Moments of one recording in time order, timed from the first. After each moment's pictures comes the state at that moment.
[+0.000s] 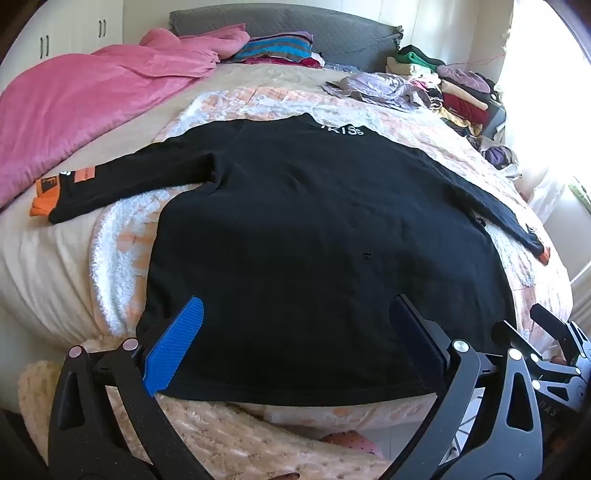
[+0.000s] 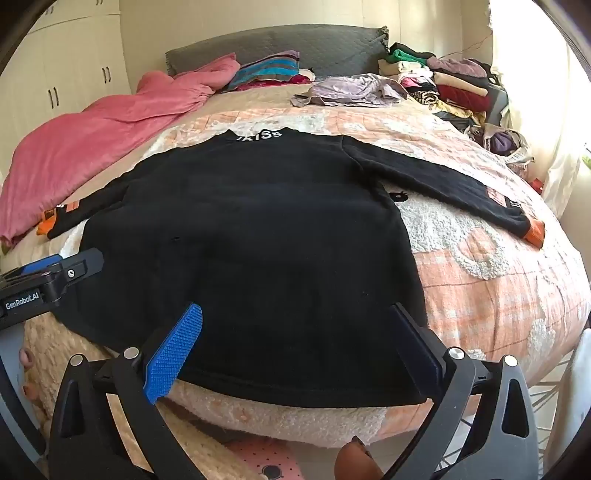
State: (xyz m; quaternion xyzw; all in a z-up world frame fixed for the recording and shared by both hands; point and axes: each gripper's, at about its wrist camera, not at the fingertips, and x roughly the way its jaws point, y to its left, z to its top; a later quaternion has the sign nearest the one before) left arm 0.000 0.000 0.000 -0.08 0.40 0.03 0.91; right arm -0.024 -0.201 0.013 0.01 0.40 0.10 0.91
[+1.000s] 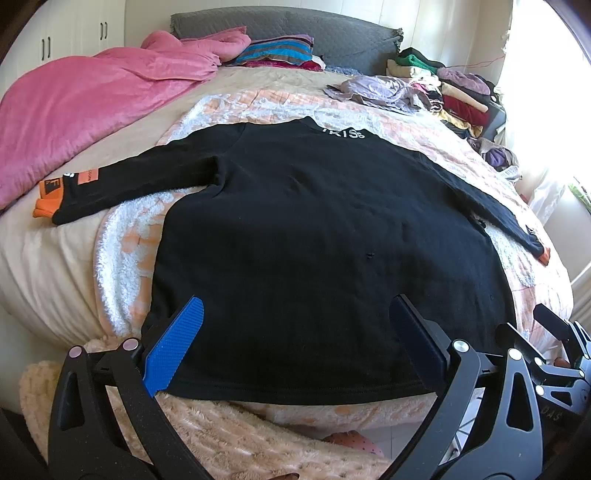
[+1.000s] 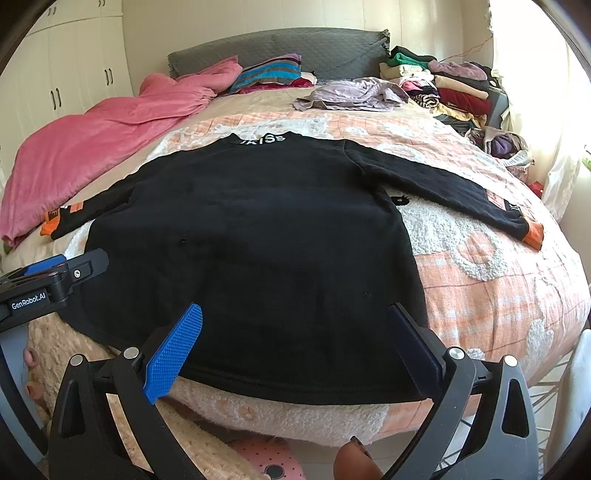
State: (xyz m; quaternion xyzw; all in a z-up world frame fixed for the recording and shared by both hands) left arm -0.002 0.005 0.005 -0.08 0.40 0.03 0.91; right arm -0.032 -0.195 0.018 0.00 0.40 0.10 0.91
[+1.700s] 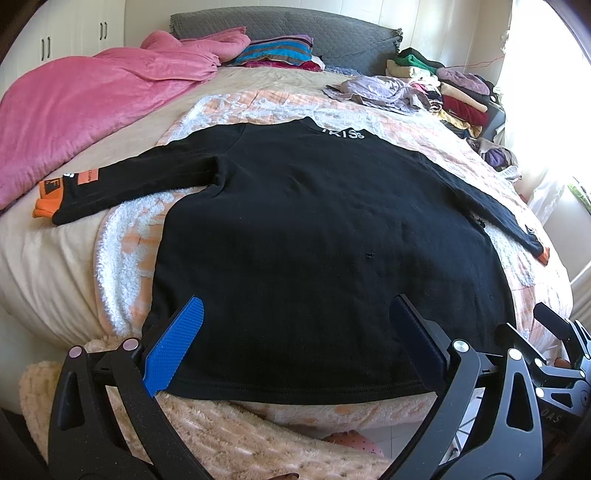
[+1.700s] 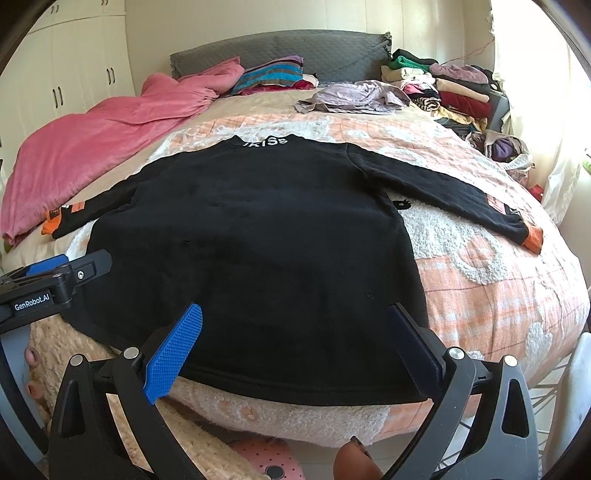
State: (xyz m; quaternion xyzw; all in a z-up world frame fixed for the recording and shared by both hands) left arm -0.002 0.003 0.004 -0.08 0.40 0.03 0.91; right arm -0.033 -0.190 0.021 0.00 0.39 0.10 0.91
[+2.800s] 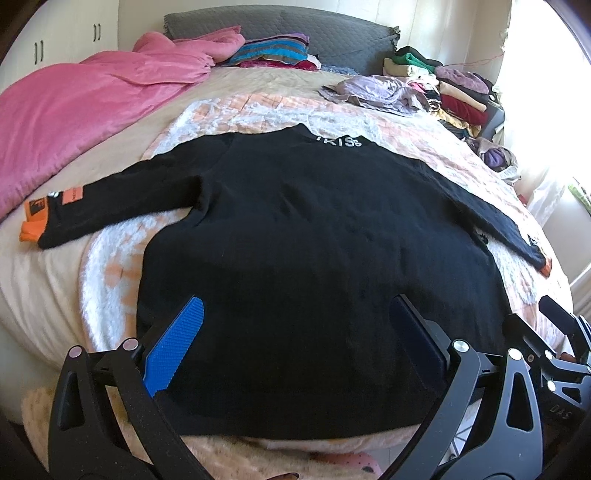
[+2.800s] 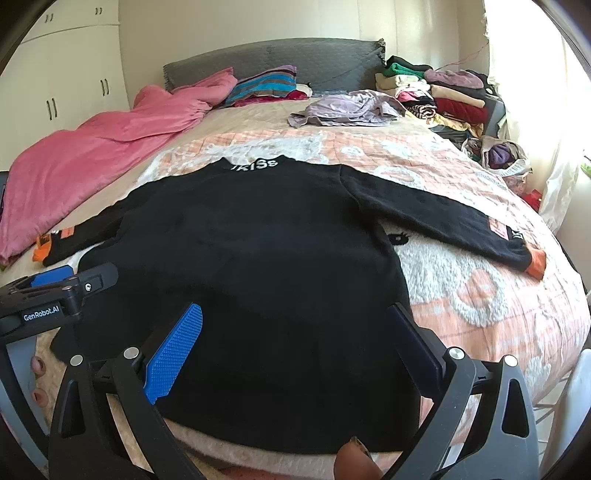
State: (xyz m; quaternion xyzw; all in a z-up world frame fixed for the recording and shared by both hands) left arm 0.037 0.001 0.015 -0.07 0.40 0.03 0.91; right arm 0.013 -0.195 0.034 0.01 0.38 0.09 0.92
